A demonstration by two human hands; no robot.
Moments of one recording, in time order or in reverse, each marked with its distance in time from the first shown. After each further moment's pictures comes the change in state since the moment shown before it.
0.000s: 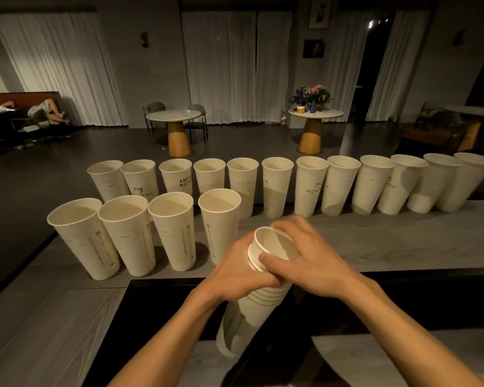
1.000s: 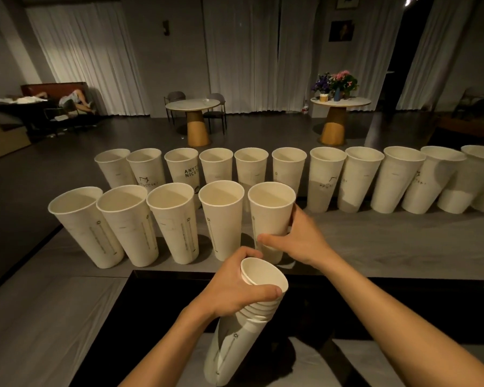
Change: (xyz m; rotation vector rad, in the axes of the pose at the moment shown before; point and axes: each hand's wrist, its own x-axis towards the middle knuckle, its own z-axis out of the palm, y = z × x) left_hand -0.010 -0.055 0.012 0.071 0.107 -0.310; right_hand 0.076 0.065 0.036 0.293 0.087 0.159
